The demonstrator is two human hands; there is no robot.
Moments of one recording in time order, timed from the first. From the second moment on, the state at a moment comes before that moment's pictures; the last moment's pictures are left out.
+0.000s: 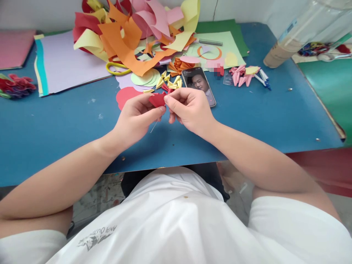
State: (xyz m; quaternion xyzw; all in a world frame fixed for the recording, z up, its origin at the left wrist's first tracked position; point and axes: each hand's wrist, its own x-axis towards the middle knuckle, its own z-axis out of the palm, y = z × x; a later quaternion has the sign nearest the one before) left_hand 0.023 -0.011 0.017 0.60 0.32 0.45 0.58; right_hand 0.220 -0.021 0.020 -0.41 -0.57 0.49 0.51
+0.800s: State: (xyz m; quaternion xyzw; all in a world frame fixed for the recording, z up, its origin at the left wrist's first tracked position) left_hand 0.023 -0.016 0.019 0.62 0.40 0.48 0.47; right_hand 0.219 -0.026 0.019 -0.41 -0.60 0.45 0.52
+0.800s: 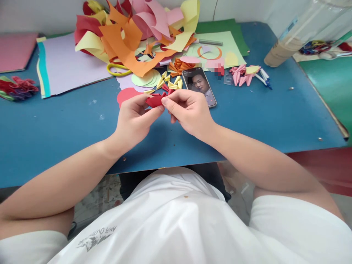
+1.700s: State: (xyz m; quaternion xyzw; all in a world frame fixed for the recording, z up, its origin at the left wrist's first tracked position) left_hand 0.025 -0.012 0.019 0.54 0.37 0.44 0.62; right_hand 0.217 -0.021 0.020 -0.43 -0.57 0.49 0.50
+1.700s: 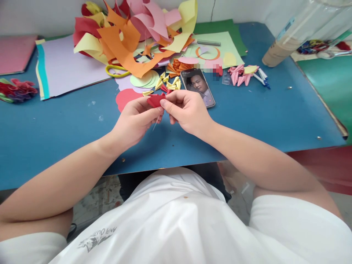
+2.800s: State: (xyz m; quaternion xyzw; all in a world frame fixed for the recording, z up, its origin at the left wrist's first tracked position) left_hand 0.023 -0.008 0.018 0.53 0.36 0.42 0.65; right_hand 0.224 -0.016 0.025 -0.43 -0.52 0.56 0.48
